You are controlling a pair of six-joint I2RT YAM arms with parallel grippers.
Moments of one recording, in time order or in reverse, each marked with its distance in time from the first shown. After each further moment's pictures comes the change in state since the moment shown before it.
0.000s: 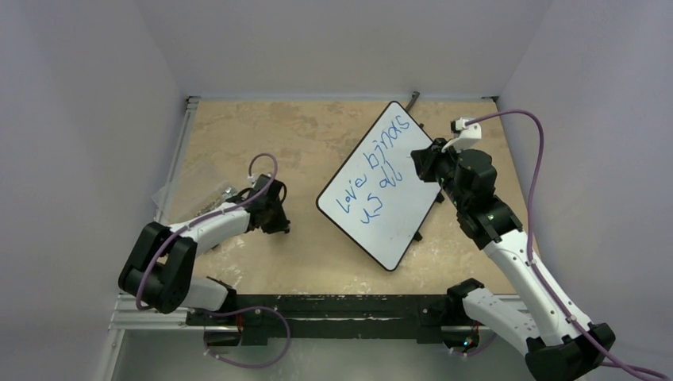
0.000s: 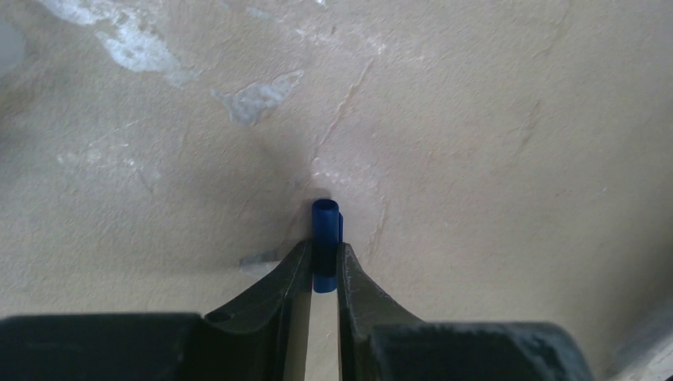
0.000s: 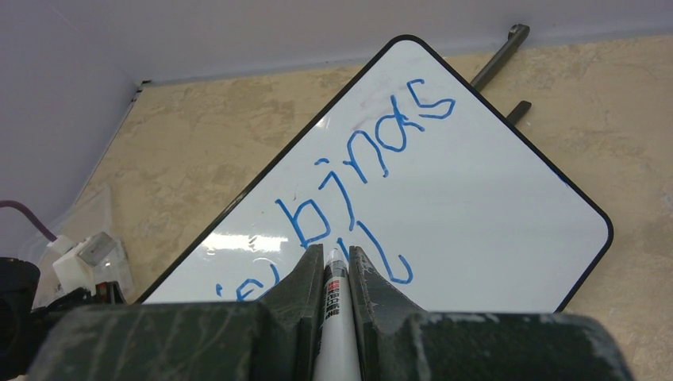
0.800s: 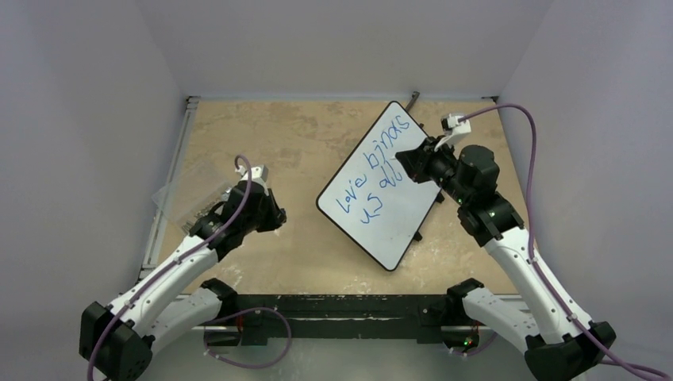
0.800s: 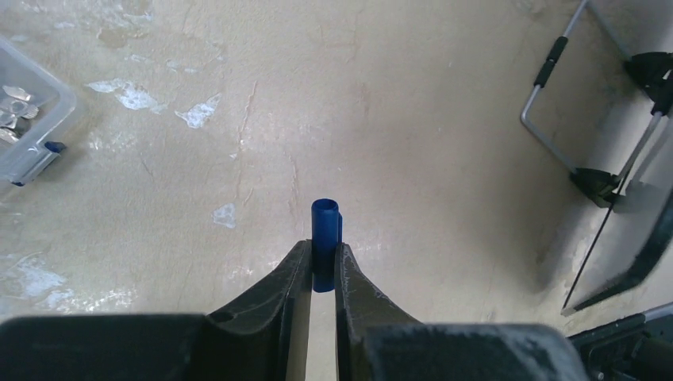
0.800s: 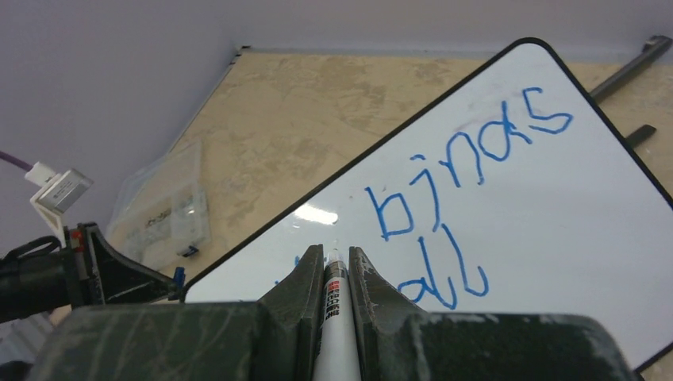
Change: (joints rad) left arm -0.085 -0.461 -0.004 -0.106 -0.024 0.108; right arm 0.000 0.012 0.031 0.006 -0.208 -0.004
